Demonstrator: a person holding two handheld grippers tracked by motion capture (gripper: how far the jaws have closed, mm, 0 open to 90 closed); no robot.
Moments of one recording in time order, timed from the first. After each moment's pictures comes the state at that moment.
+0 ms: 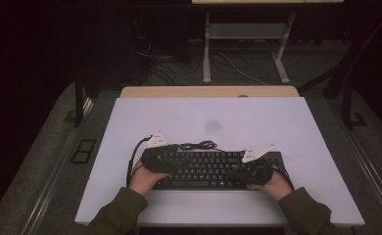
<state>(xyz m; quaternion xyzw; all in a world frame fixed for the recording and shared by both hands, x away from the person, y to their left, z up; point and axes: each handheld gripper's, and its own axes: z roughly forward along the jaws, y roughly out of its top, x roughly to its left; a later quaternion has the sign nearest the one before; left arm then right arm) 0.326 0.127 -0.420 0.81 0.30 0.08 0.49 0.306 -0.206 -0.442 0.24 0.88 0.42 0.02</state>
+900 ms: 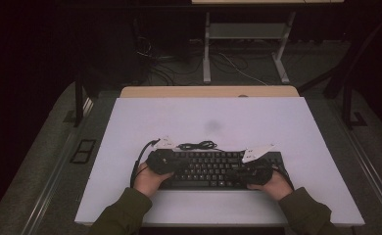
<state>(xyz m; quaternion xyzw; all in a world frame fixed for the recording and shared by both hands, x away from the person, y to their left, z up) 0.329 0.114 -0.433 0.85 0.31 0.04 0.42 0.306 -0.206 -0.442 0.23 0.88 0.42 0.02</state>
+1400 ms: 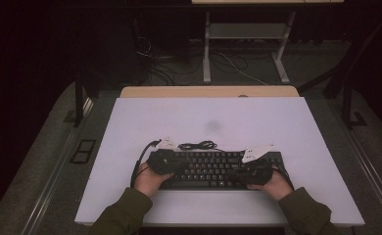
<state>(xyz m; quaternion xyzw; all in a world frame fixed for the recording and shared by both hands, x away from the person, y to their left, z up) 0.331 0.114 -0.434 0.86 0.31 0.04 0.40 0.306 -0.206 -0.442 0.24 0.88 0.42 0.02</state>
